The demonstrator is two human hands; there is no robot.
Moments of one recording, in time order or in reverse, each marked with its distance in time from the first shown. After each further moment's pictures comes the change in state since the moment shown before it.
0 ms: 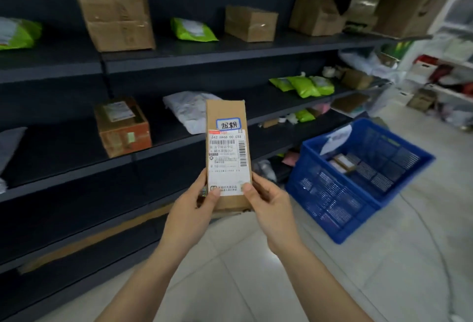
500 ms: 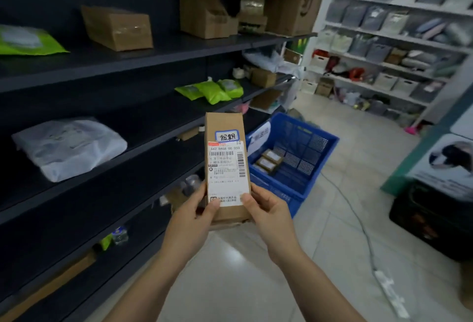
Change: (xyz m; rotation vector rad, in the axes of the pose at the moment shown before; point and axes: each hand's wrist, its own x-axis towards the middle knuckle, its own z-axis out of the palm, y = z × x) left_hand 0.103 0.068 0.223 -0.022 -0.315 0.075; right_hand 0.069 0.016 -0.221 -0.035 0.336 0.064
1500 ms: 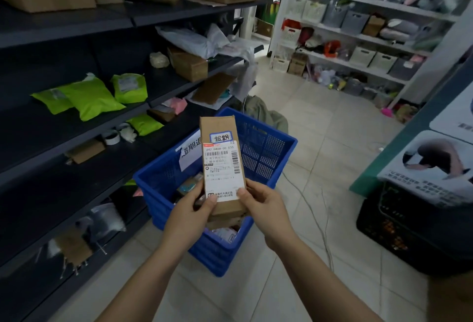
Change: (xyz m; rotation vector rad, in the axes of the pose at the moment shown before) left_hand 0.348 0.095 0.397 -0.118 -0.160 -0.099; right_hand 0.379 0.051 -0.369 -0.004 0.056 0.130
